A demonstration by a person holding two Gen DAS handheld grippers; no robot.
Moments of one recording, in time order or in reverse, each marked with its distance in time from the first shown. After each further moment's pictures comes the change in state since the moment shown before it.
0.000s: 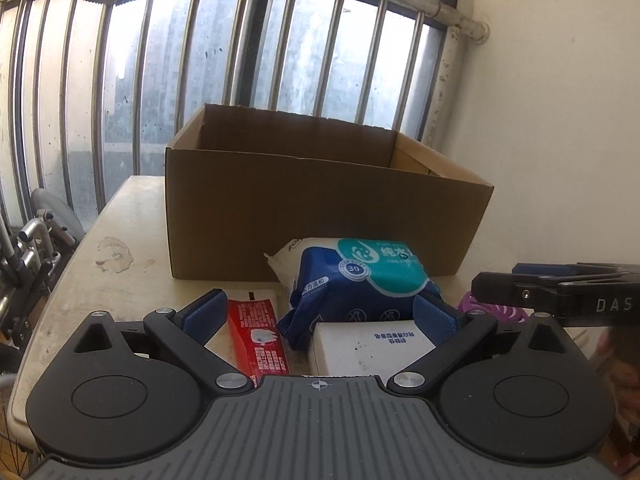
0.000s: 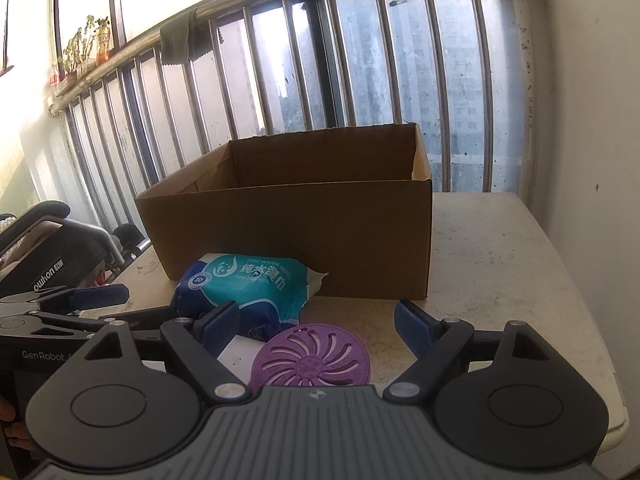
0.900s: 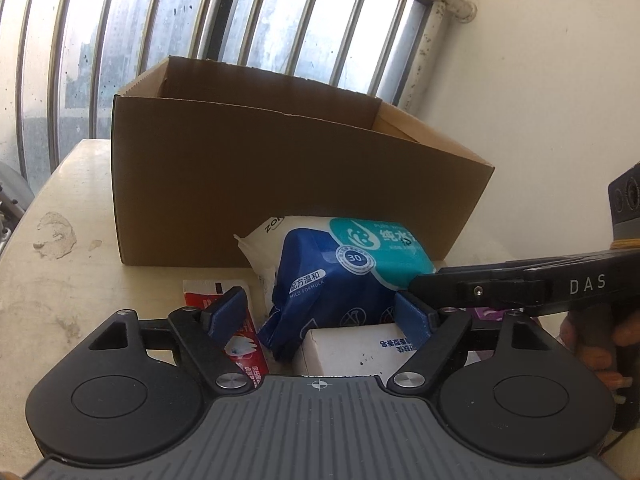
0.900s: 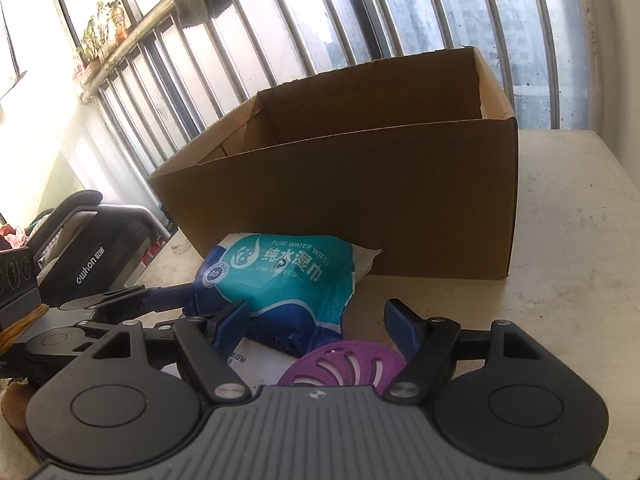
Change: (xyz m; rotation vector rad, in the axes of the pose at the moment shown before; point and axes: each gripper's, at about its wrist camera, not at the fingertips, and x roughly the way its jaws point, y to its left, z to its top) left arm 0.040 0.017 0.000 -0.023 0.100 -0.141; right arm 0.060 -0.018 0.014 0.075 0.192 0.213
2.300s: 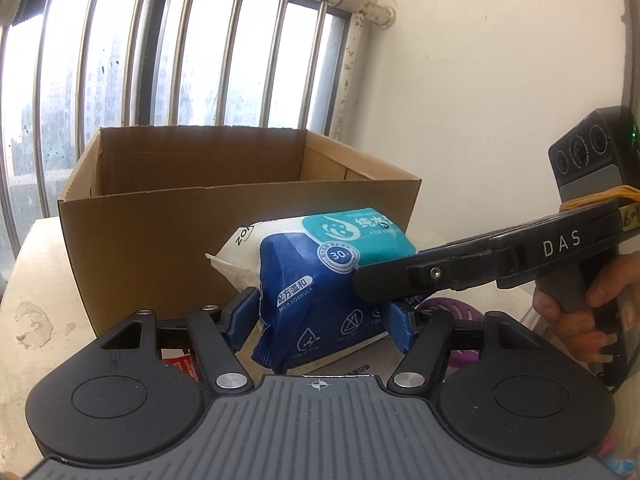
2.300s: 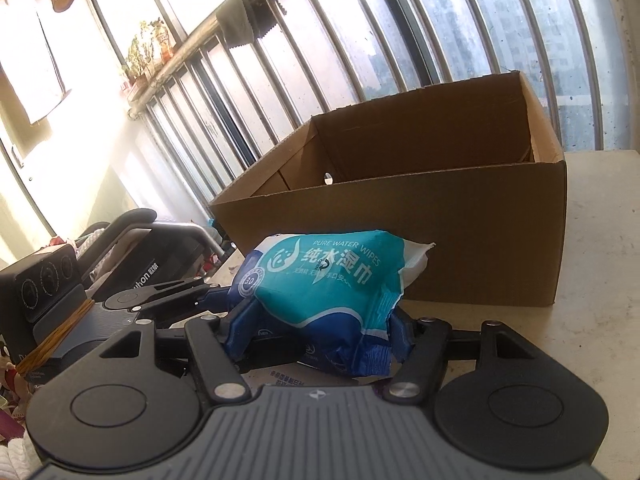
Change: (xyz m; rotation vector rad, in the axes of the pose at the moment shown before) left arm -0.022 -0.023 0.015 0.202 -0.073 -0.133; right arm -0.018 -0.001 0.013 -0.021 -0.058 0.156
